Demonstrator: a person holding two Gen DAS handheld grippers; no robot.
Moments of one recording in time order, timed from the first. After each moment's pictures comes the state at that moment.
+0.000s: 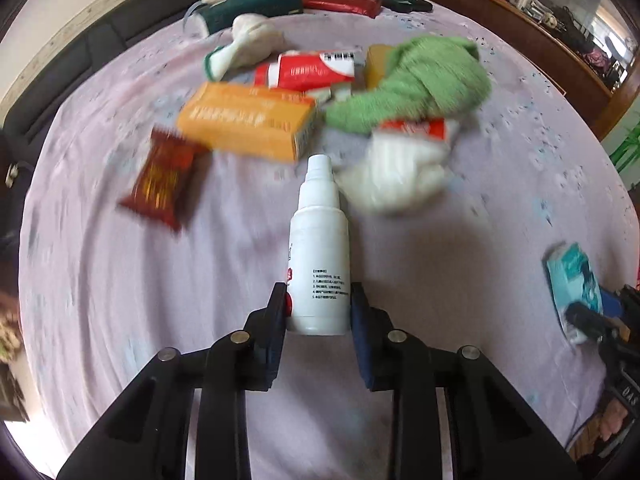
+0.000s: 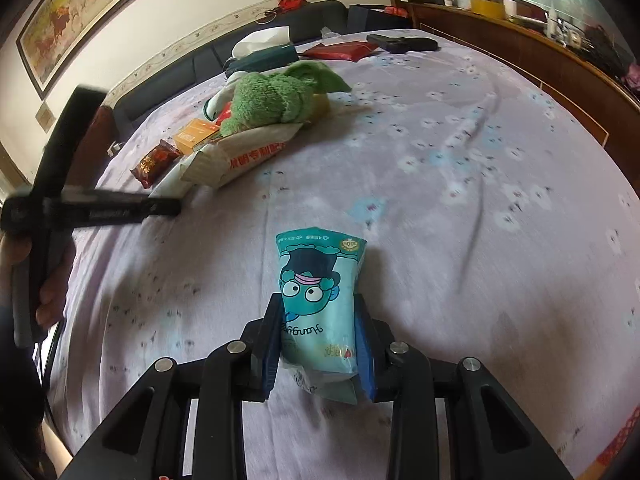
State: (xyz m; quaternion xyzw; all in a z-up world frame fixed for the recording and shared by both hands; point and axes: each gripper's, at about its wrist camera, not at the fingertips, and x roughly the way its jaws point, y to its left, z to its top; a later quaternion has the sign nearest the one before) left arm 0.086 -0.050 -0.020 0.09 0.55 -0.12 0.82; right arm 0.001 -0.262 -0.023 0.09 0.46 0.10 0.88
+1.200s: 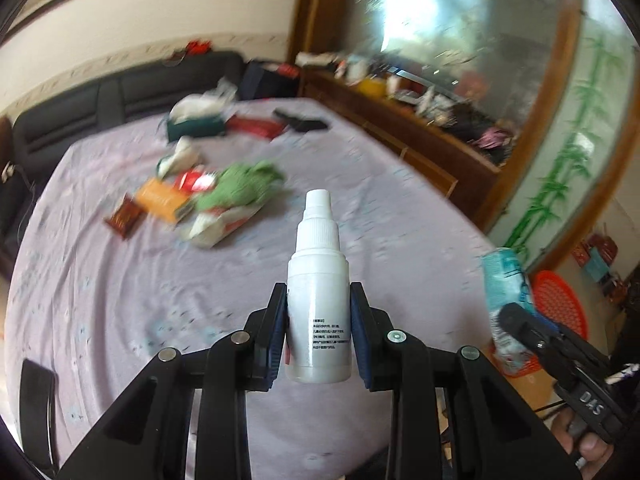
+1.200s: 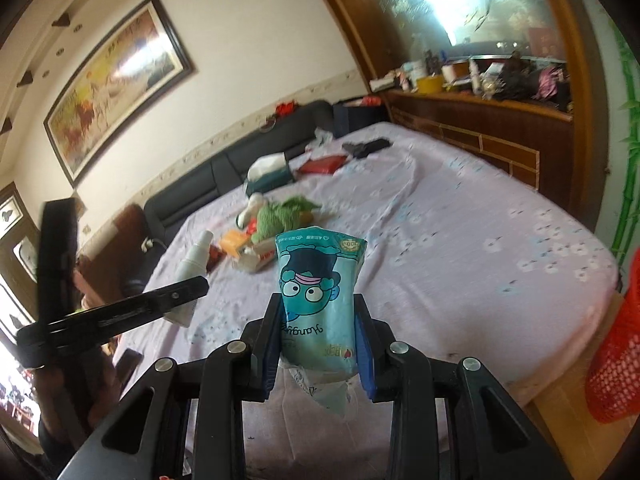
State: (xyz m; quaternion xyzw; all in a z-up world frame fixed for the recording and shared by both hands) left arm -0.086 -0.162 0.113 -0.01 0.37 -0.18 0.91; right arm -0.149 -0.358 0.074 0.19 0.29 0.09 0.94
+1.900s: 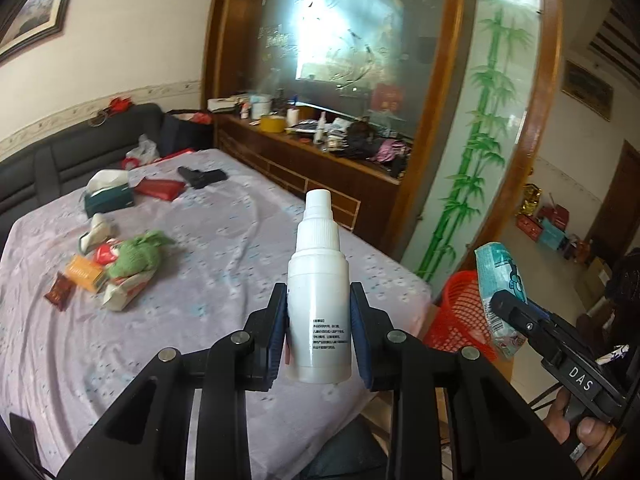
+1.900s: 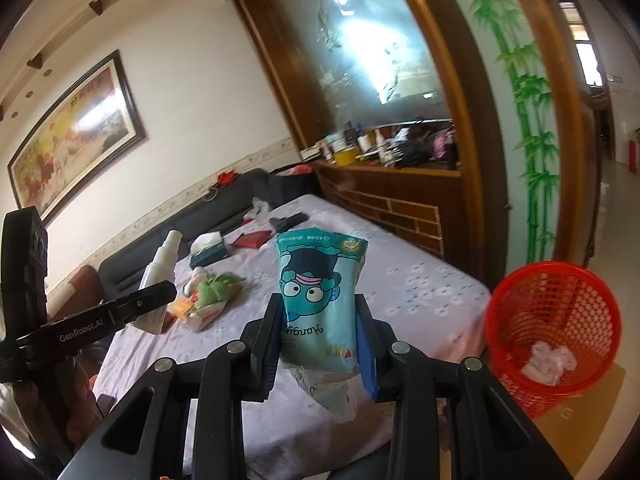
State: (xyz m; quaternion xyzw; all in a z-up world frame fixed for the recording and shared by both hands) left arm -0.139 -0.265 0.163 0.02 0.31 -0.30 0.90; right arm -0.255 -0.449 0.129 0.20 0.20 -0.04 0.96
